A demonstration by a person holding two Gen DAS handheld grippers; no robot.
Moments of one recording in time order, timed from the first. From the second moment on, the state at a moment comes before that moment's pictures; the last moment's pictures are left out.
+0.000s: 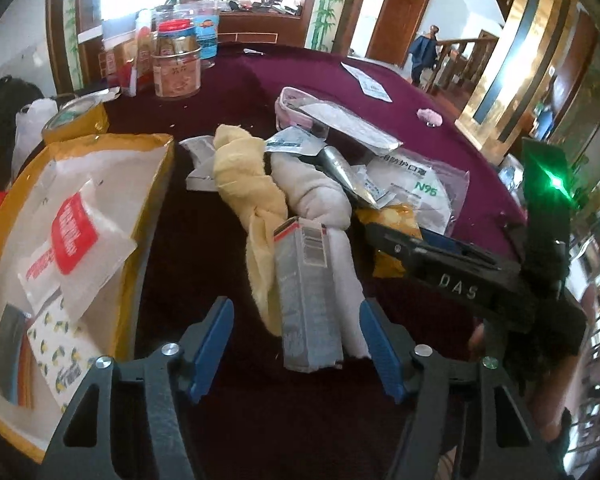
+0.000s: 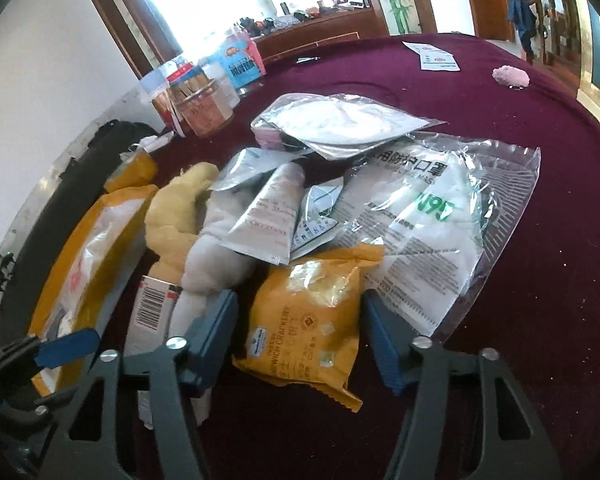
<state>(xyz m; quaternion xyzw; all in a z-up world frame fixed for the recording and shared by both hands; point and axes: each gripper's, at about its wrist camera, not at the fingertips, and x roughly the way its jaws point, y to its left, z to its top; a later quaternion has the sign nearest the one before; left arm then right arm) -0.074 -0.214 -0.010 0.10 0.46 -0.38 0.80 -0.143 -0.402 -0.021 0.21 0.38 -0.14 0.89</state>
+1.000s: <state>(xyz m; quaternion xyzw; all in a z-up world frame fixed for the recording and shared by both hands) -0.079 -0.229 -0.030 0.15 0.44 -0.38 0.80 -0.177 -0.392 0.002 0.21 0.28 -0.12 0.93</state>
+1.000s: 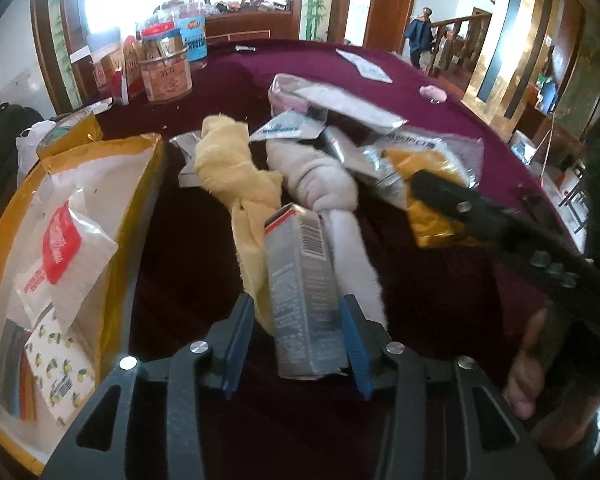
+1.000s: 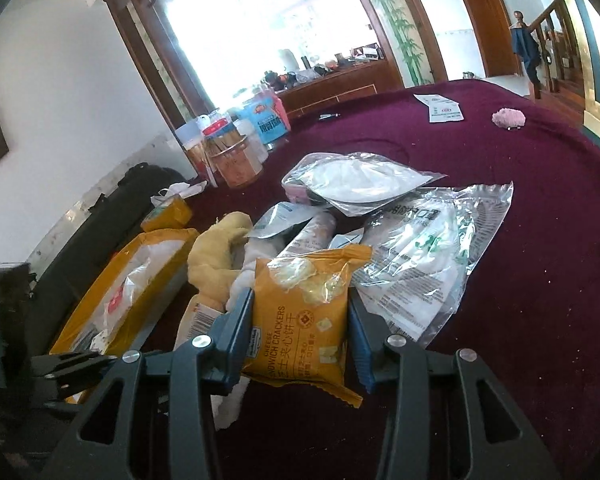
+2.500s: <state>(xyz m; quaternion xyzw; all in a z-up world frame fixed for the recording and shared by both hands) 0.077 -0.053 -0.006 -0.06 0.50 -0.25 0.83 0.041 -0.261 0.003 0.08 0.38 0.02 0.92</state>
